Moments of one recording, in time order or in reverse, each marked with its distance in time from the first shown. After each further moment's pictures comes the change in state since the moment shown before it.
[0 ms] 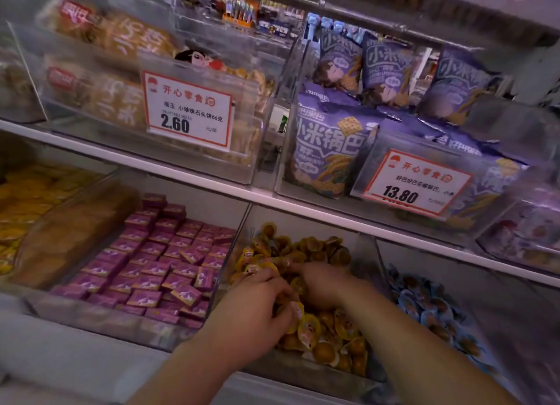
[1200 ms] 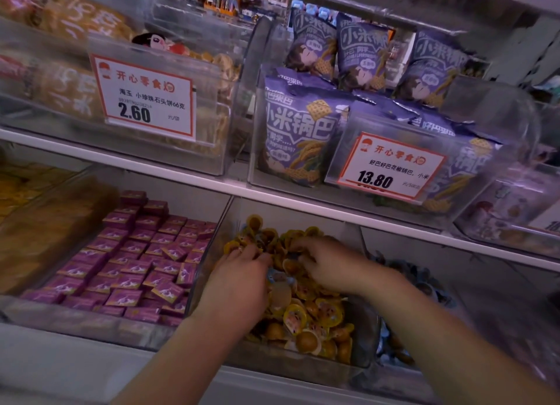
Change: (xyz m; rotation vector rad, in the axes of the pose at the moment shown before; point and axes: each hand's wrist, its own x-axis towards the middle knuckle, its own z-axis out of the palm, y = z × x) left_hand 0.030 -0.006 0.011 0.412 0.041 -0.056; right_hand -0.047 0.007 -0.035 0.132 0.217 0.014
